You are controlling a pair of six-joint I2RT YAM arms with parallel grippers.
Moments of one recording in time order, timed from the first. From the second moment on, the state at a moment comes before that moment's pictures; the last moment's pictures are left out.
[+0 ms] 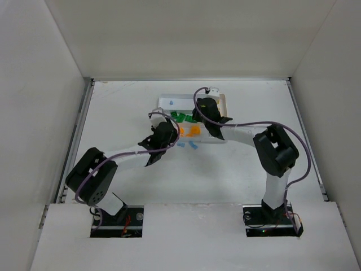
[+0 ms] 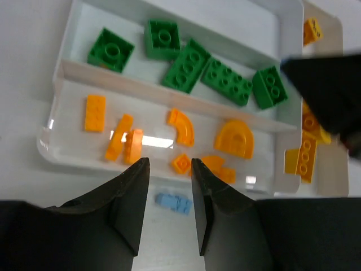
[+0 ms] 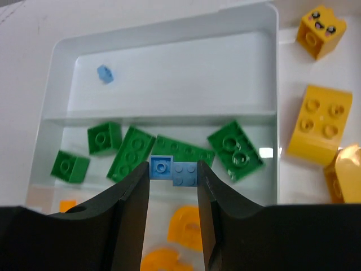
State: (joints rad) left arm -0.66 1.53 0.73 0.30 -0.45 -0.75; right arm 0.63 1.89 1.19 0.24 0.40 0.54
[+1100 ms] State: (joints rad) left arm -0.82 1.67 0.68 0.34 -0.46 -0.73; right arm 0.54 1.83 1.12 0.18 0.33 0.48
